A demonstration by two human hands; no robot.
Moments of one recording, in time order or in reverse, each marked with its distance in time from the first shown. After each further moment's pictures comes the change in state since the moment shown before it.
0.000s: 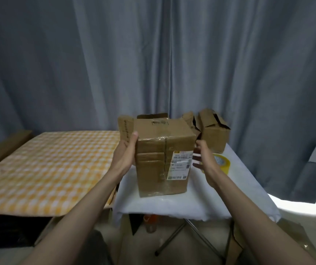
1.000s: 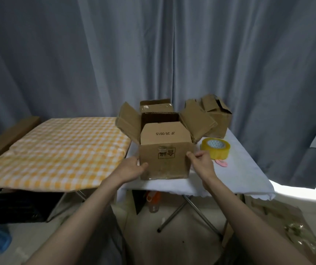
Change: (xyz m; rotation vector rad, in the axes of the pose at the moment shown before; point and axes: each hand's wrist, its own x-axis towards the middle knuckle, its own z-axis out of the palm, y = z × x) left_hand -0.064 -0.043 -0.005 0.686 -0.442 -0.073; right_hand -0.025 0.085 0.001 -0.184 0.187 -0.077
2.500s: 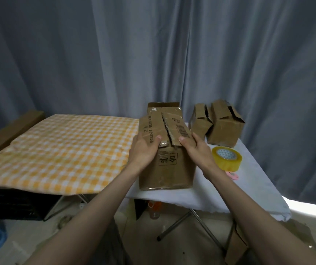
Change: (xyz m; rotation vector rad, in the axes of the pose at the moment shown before) left_hand 0.067 0.015 -0.018 -0.382 0.451 0.003; right_hand 0.032 -0.071 0.036 -0.131 -0.207 -0.145
